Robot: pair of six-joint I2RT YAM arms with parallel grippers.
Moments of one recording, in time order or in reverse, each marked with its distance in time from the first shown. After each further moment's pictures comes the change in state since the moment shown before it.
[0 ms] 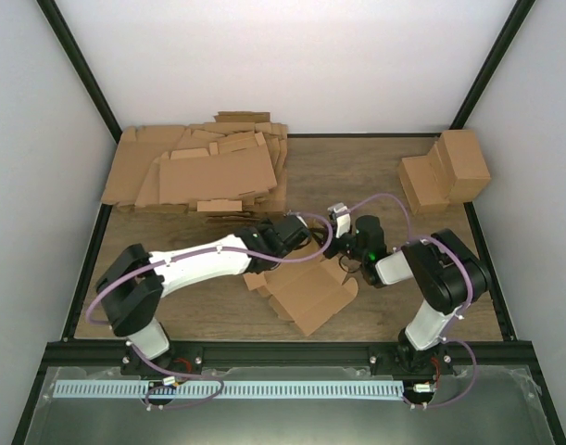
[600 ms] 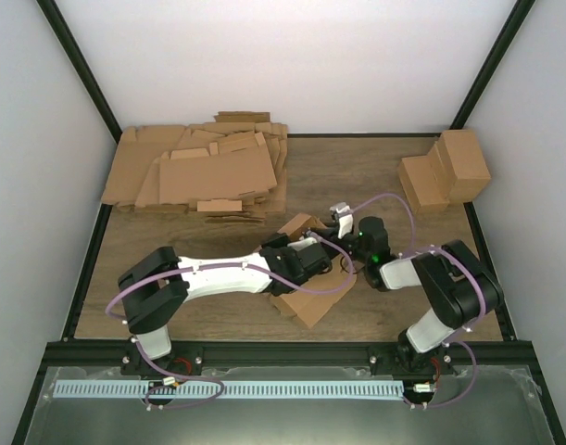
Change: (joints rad) left arm -0.156 0.134 0.020 0.028 -0.320 0.104; right arm 0.012 -0.083 -0.018 -0.031 0.003 0.007
